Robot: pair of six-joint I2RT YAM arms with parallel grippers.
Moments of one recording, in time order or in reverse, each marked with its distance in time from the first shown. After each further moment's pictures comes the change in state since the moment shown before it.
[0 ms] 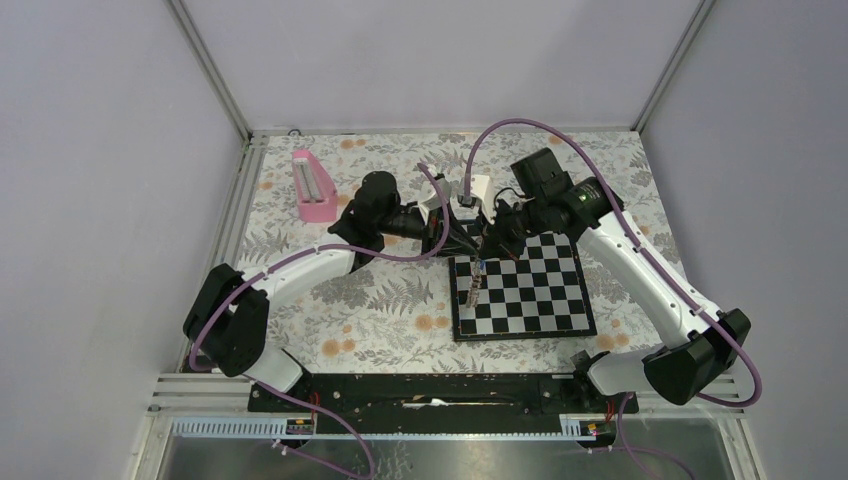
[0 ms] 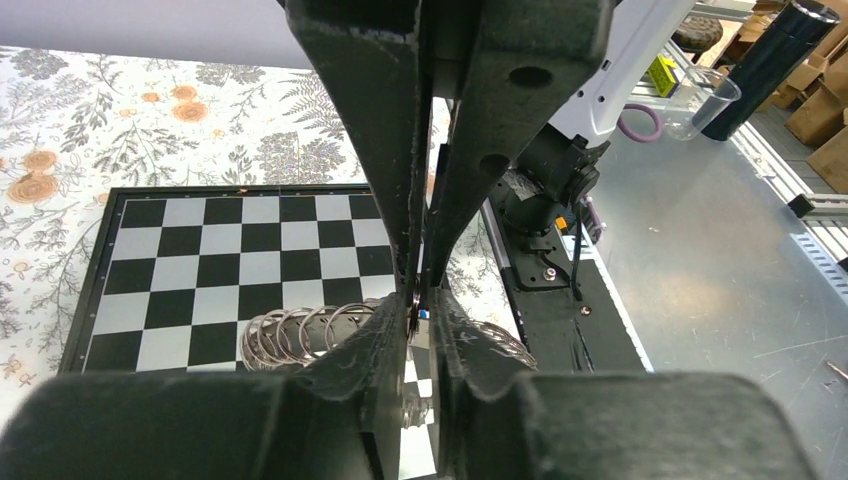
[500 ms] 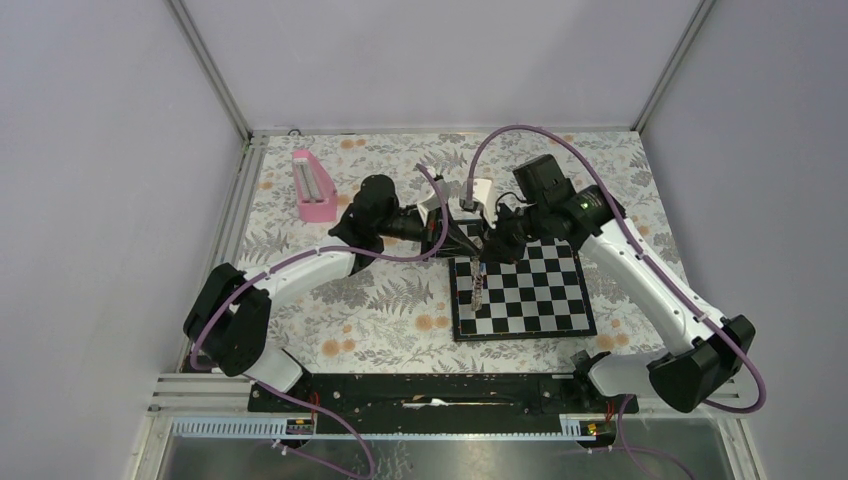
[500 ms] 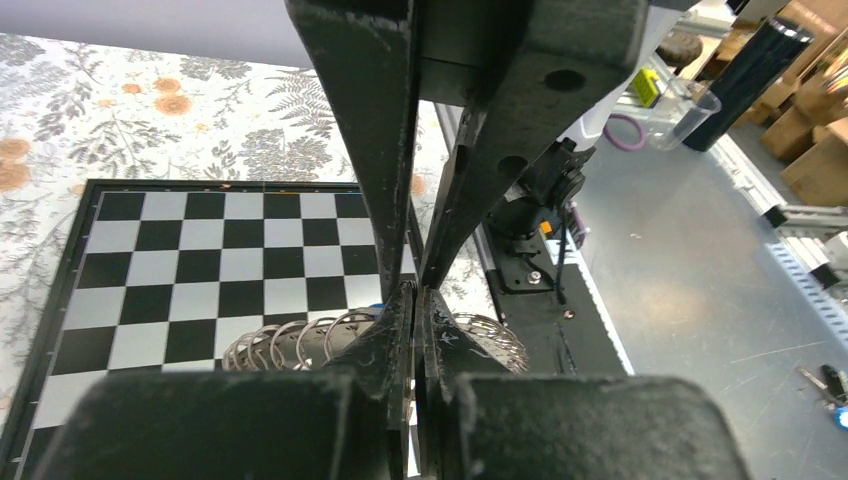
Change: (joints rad) left arm 0.000 0.002 -0.021 0.037 0.008 -0.039; right arm 0.002 -0.027 -0.052 0.045 0.000 0.011
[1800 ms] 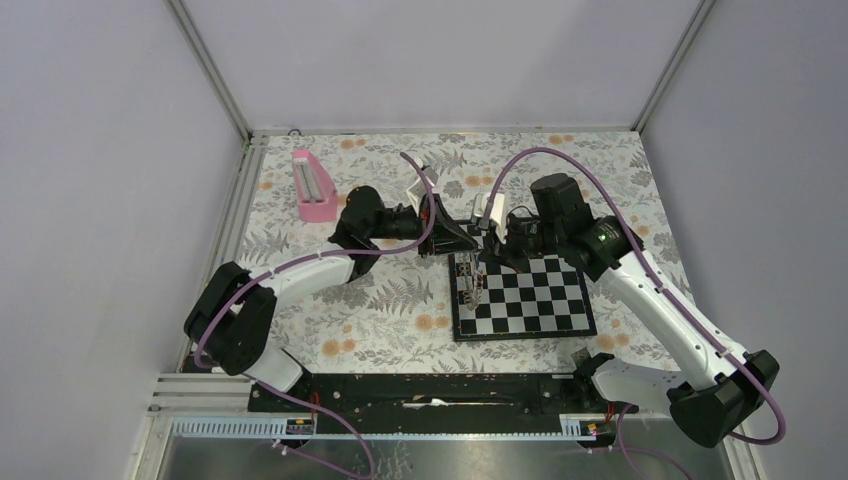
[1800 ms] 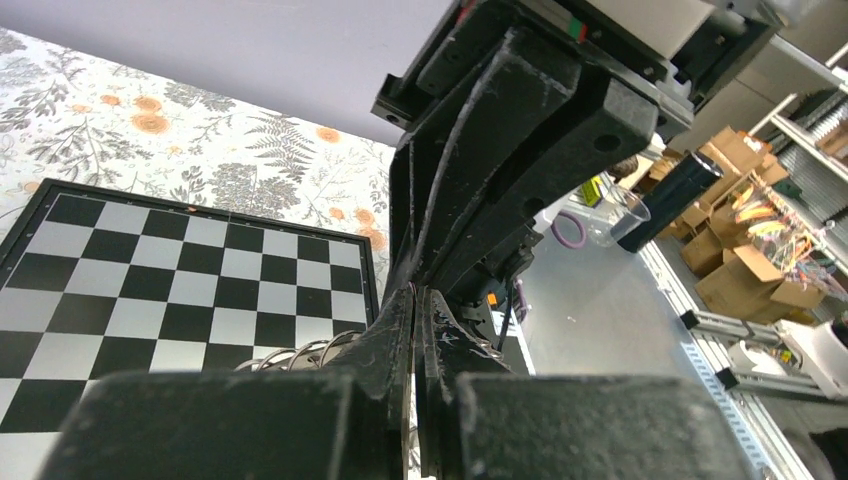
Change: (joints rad) left arm 0.015 0.001 -0.105 0.383 -0.061 -0.441; right arm 0.002 -0.198 -0.220 0.234 -0.042 -0.060
